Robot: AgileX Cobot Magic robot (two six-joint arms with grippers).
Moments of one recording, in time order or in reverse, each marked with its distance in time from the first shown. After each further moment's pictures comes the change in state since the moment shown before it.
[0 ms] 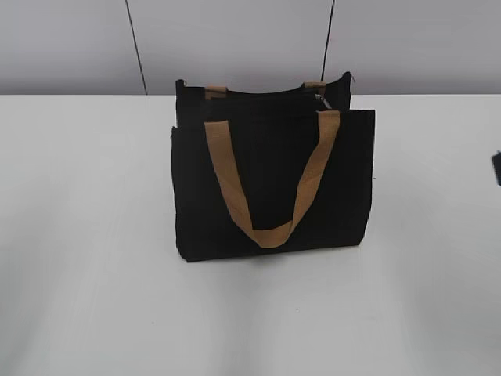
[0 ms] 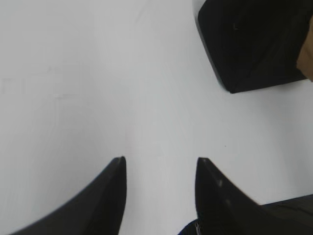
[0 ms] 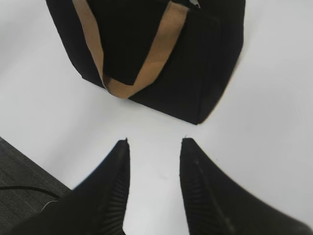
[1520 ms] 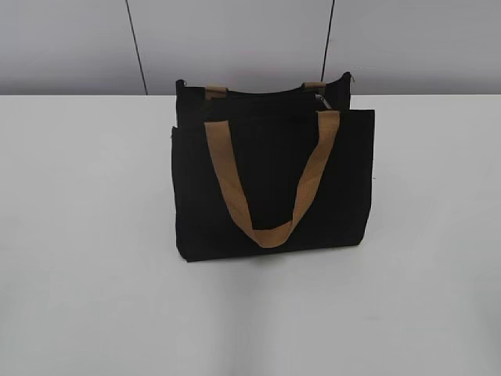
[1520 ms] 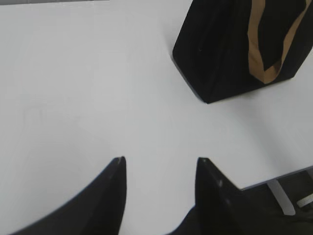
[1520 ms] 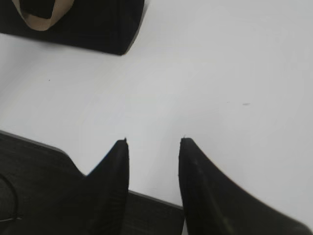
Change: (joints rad) left arm -0.003 -0.642 0.029 -0.045 0.315 0.183; right arm 0.000 -0.818 0.221 -0.405 0.371 0.352
